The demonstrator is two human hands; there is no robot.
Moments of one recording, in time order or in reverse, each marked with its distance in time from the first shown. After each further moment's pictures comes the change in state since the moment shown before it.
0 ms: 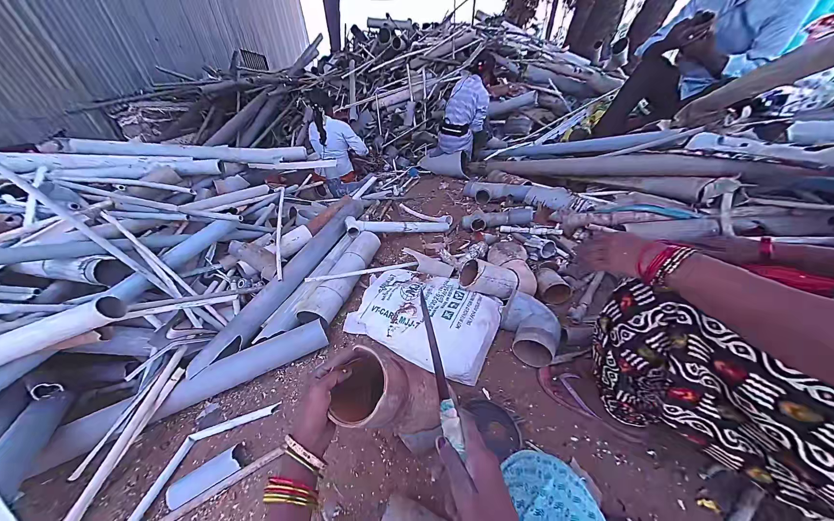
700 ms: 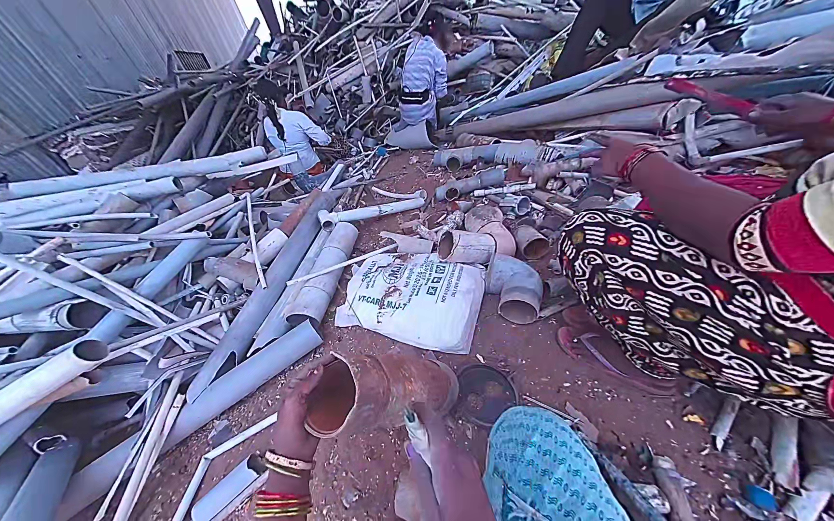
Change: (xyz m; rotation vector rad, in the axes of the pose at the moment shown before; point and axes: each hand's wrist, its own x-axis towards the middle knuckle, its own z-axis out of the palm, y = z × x) left_hand -0.005 -0.007 -0.006 -0.082 -0.037 -0.016; right_hand -0.007 0.085 0.072 0.075 0.365 -0.467
